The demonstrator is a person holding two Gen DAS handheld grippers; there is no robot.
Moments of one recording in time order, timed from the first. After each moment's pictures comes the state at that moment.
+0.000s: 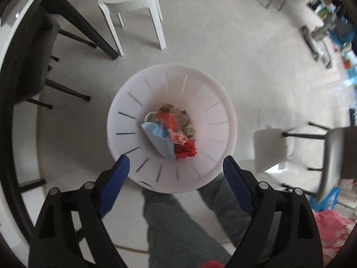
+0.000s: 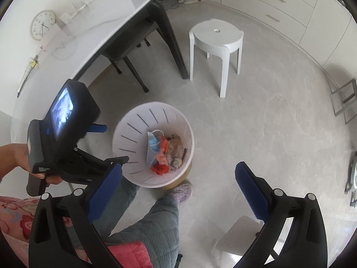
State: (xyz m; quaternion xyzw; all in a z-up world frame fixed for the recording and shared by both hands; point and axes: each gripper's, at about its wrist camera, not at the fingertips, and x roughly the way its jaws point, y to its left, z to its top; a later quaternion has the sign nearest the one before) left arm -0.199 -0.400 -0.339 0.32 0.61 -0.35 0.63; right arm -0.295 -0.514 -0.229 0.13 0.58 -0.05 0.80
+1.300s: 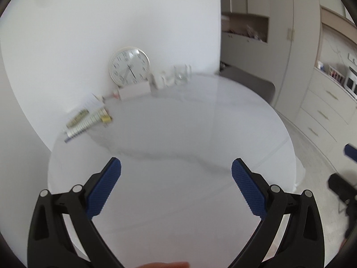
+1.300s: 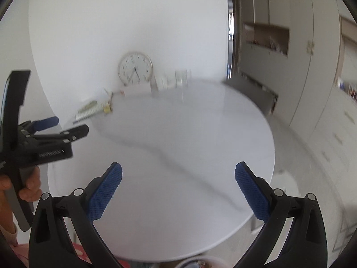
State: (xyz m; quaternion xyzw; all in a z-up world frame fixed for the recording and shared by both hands) left arm -0.007 -0.079 0.059 0.01 0.35 0.06 0.93; right arm -0.026 -0.260 0.062 -0.04 0.33 0.15 0.93
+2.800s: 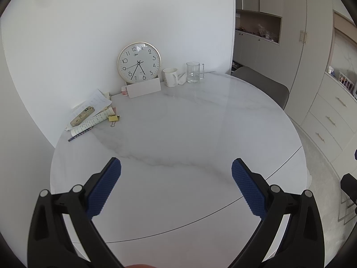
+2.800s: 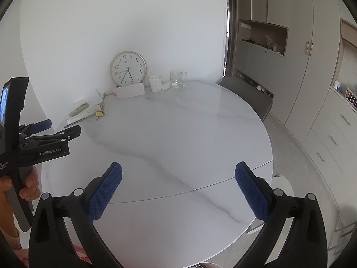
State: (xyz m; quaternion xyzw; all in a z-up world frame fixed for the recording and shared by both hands) left arm 0.033 -0.041 0.048 0.00 0.37 0.07 0.92; right arm 0.012 -0.244 0.057 -0.04 0.36 0.13 0.92
